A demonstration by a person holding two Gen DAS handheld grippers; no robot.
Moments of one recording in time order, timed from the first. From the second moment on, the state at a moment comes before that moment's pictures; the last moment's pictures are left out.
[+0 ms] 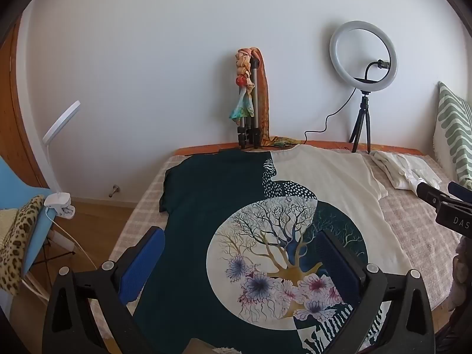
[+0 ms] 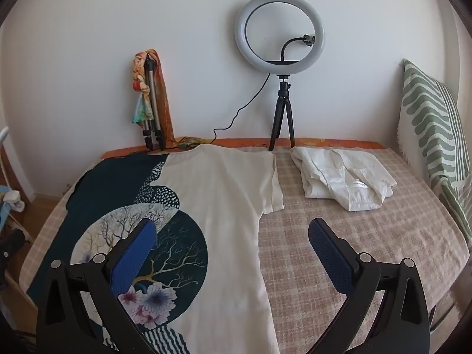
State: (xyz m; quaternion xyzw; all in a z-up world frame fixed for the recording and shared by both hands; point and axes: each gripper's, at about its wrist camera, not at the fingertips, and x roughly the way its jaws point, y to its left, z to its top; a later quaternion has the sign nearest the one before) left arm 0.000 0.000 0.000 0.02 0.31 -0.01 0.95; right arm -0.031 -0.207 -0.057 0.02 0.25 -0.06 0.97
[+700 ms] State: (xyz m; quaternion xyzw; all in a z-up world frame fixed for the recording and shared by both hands) left arm 0.001 0.001 -0.003 0.02 0.31 -0.01 0.95; right arm -0.031 -0.208 -0.057 0.02 0.25 -0.06 0.97
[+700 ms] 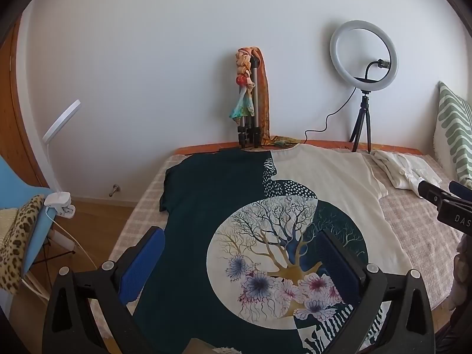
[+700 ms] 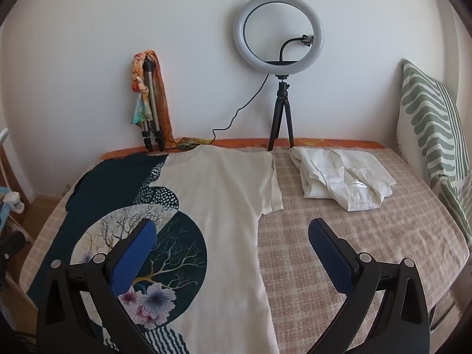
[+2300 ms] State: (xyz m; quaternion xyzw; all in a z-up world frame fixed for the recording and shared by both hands) left arm 0.002 0.093 -0.055 -0.02 0.39 0.02 0.92; right arm 0.002 -0.149 -0.056 0.00 0.25 0.02 0.97
